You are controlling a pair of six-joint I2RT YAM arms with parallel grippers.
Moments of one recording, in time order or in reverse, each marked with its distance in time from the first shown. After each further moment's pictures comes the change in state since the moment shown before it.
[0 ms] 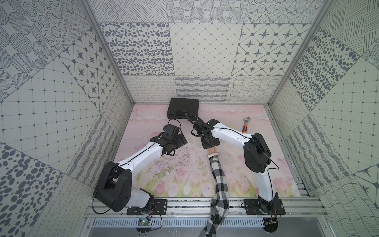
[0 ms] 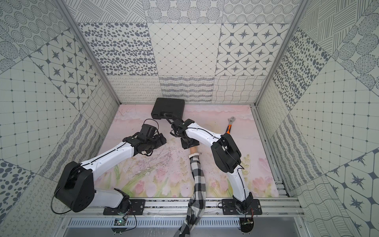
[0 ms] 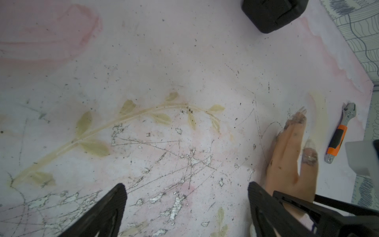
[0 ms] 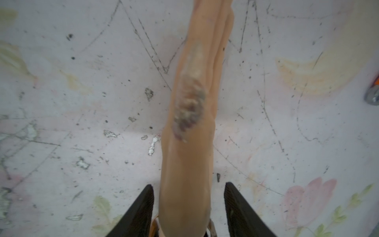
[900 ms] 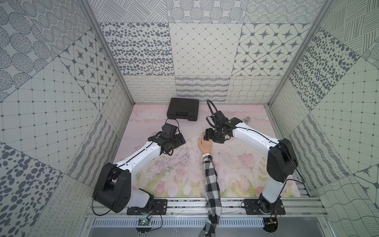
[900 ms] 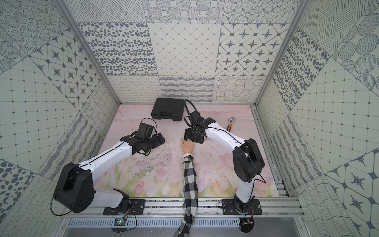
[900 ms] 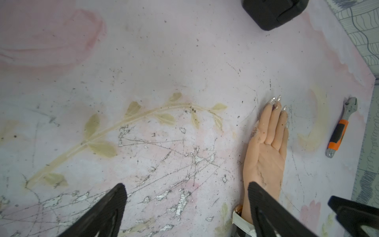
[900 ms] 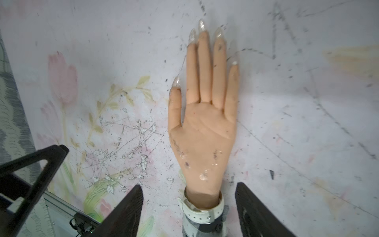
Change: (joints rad) left arm 0.033 0.010 0.008 -0.011 0.067 0.056; right arm -0.213 -0.385 -0.391 0.421 -0.464 0.133
